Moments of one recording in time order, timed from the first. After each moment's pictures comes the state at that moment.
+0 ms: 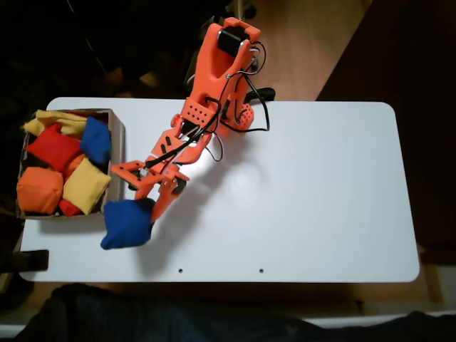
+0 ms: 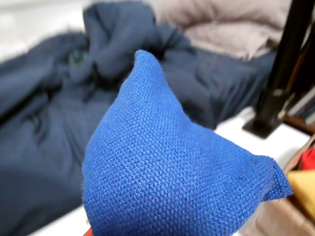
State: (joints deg) arm 30.4 125.0 159.2 -24.3 -84.5
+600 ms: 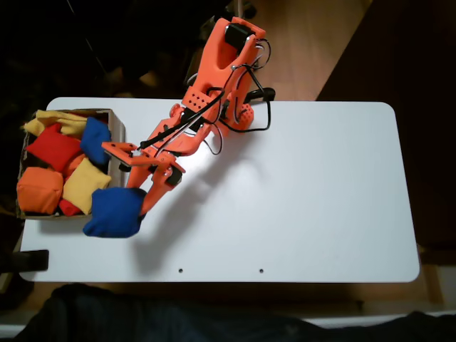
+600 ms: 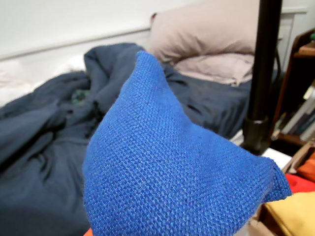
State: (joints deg) arm 32.6 135.2 159.3 -19.1 -82.2
